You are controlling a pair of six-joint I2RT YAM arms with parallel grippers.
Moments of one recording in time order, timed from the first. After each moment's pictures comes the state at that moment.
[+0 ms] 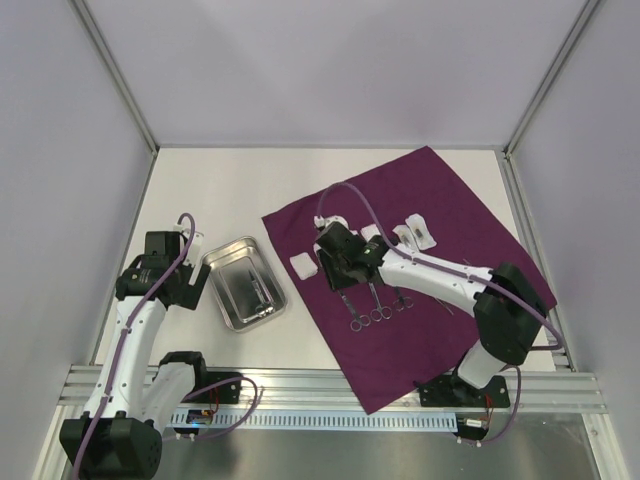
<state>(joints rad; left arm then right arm) 0.02 0.86 0.79 -0.97 -0.25 0.35 0.92 1.63 1.20 -0.57 0.16 0.46</state>
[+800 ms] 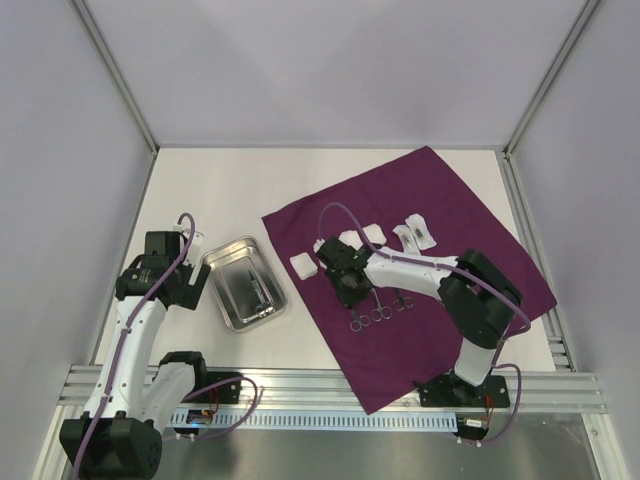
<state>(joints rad) 0.02 0.86 0.79 -0.97 -0.25 0.35 0.89 1.78 1.10 -0.62 0.11 0.43</state>
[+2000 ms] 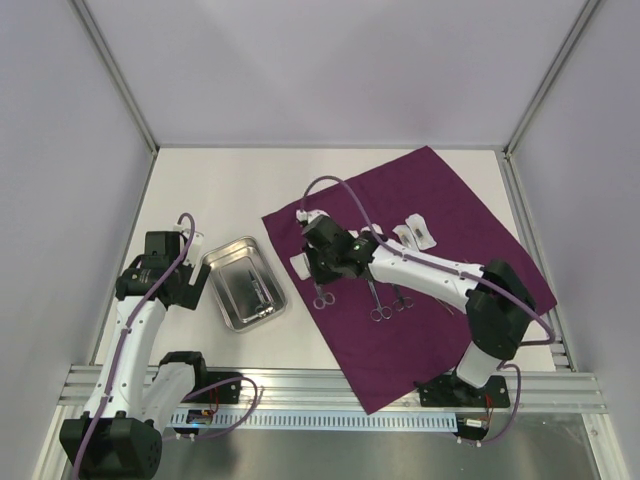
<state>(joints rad) 0.02 0.86 0.79 -0.97 -0.25 0.35 0.93 1.68 1.23 -0.55 0.08 0.45</state>
